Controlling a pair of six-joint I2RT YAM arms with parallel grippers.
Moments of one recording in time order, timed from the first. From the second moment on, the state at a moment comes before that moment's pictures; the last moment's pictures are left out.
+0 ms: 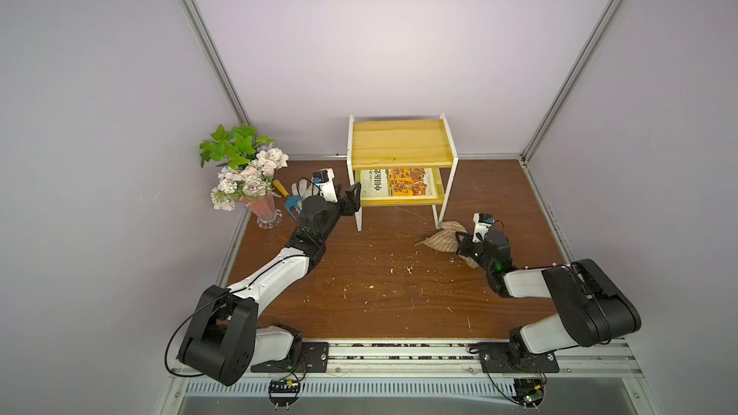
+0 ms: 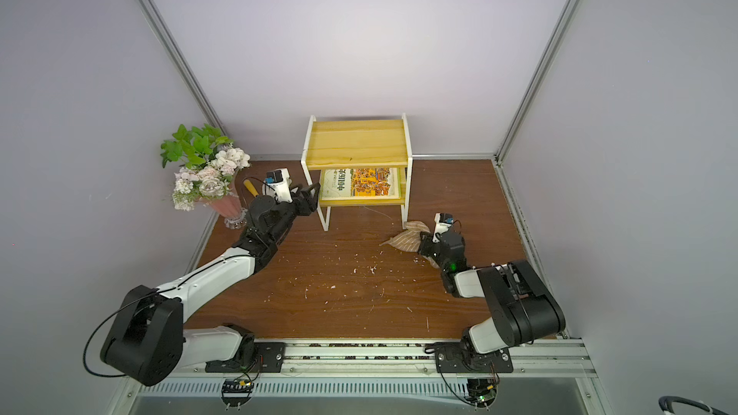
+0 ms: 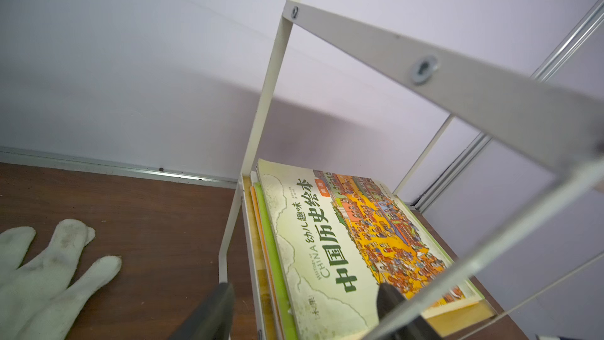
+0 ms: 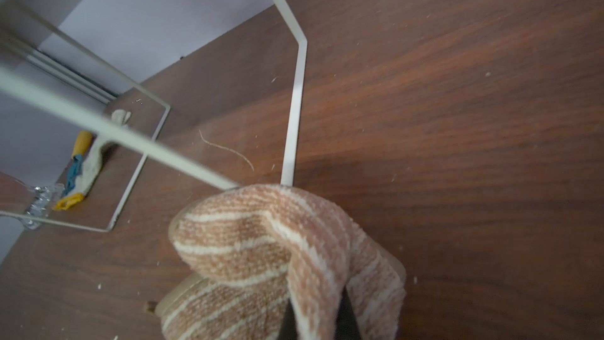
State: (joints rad) left arm -0.33 1.30 0.68 0.54 0.01 -0.36; right arm 0.18 1.50 0.36 0.72 -0.17 0.49
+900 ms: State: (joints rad) left arm -0.33 1.36 0.78 0.42 0.14 -0.16; right arm 0.11 2.12 1.19 0.67 -0.73 0.61
